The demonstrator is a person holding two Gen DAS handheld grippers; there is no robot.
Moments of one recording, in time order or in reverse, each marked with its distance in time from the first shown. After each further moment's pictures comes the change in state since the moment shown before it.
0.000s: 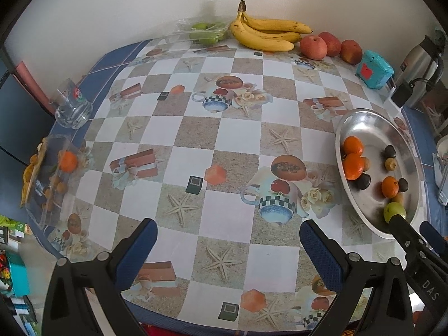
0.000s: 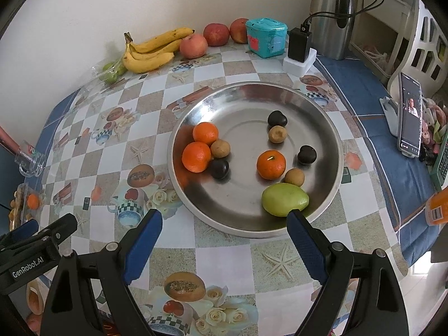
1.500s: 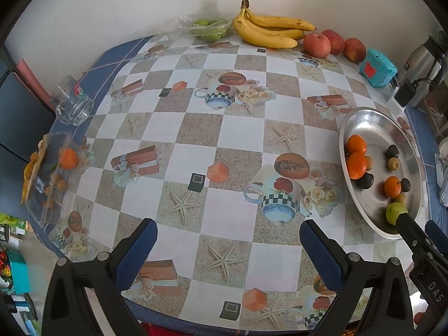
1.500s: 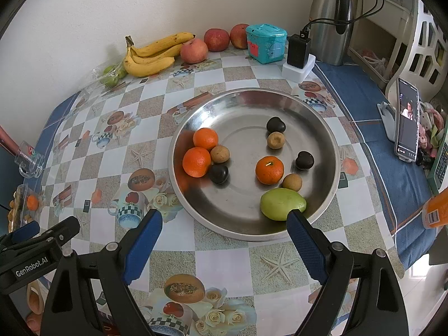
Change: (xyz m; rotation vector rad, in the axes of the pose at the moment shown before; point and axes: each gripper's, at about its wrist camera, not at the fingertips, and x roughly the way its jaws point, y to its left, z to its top) left arm 0.004 0.004 0.001 -0.005 0.020 0.002; right arm -0.005 0.000 0.002 -0.003 -0.018 -0.010
